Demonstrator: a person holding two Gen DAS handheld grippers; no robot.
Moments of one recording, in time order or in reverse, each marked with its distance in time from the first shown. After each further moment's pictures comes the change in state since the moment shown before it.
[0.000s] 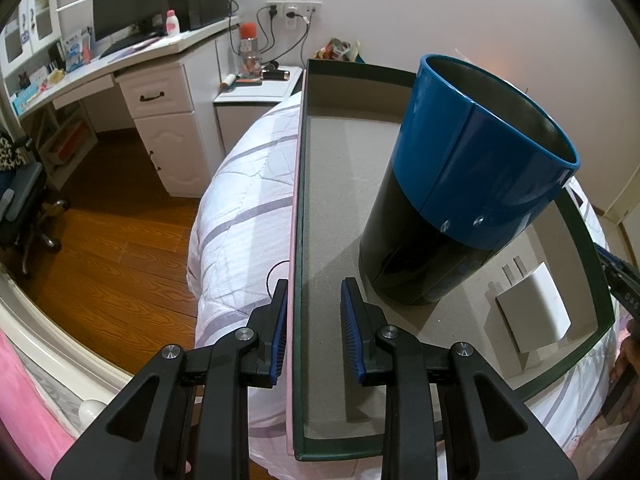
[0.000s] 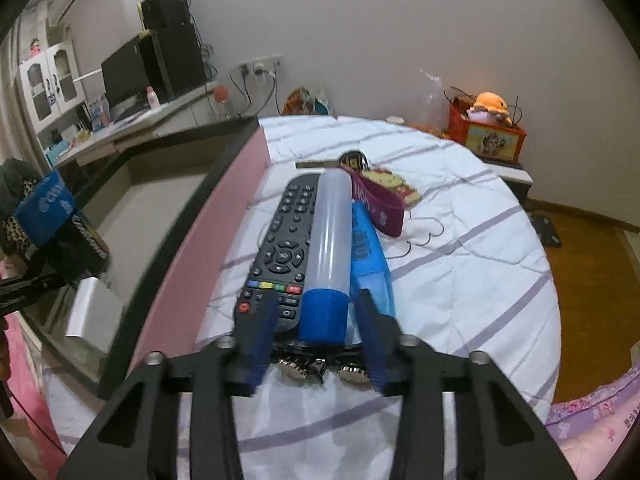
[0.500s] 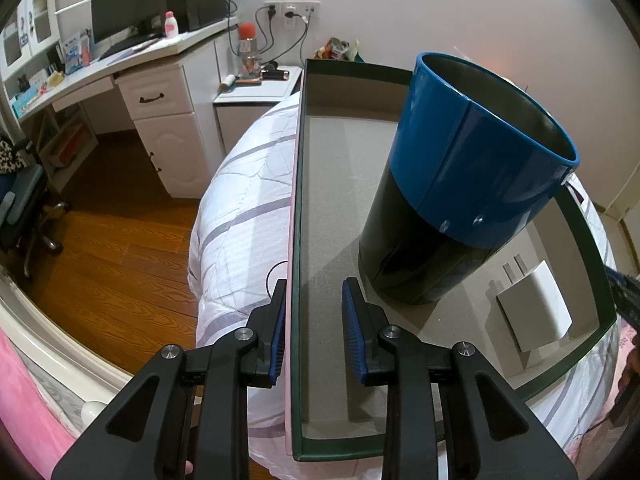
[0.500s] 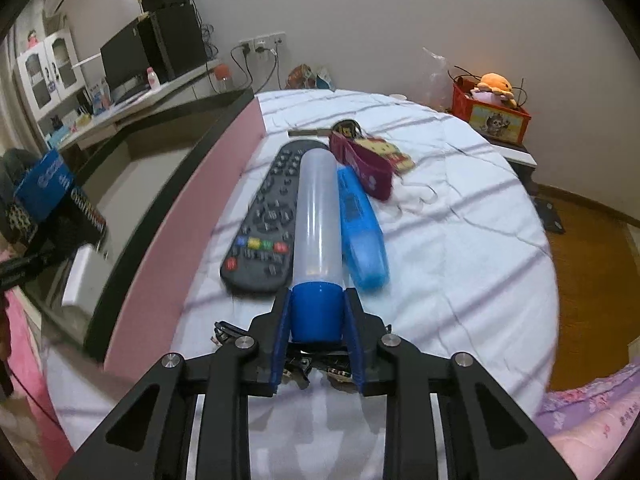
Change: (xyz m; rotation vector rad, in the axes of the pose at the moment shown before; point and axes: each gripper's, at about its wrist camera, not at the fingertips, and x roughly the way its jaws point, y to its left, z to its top) left arm -0.001 -0.002 -0.001 0.007 0.001 0.006; right arm -0.010 -0.010 -0.014 -0.009 0.091 0.016
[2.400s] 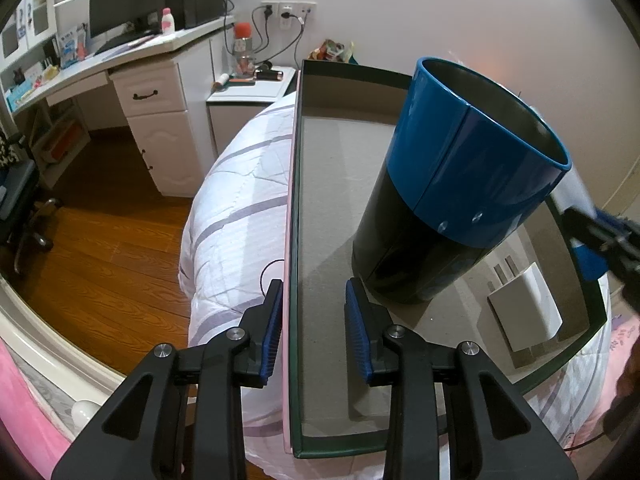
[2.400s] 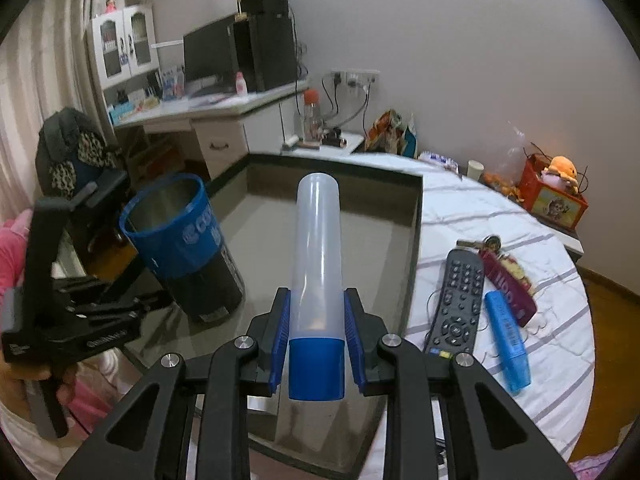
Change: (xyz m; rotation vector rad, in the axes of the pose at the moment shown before) left arm 0.004 0.000 0.000 -0.008 0.001 -0.034; right arm -0.003 0.131 0.051 -0.225 -0.110 0.119
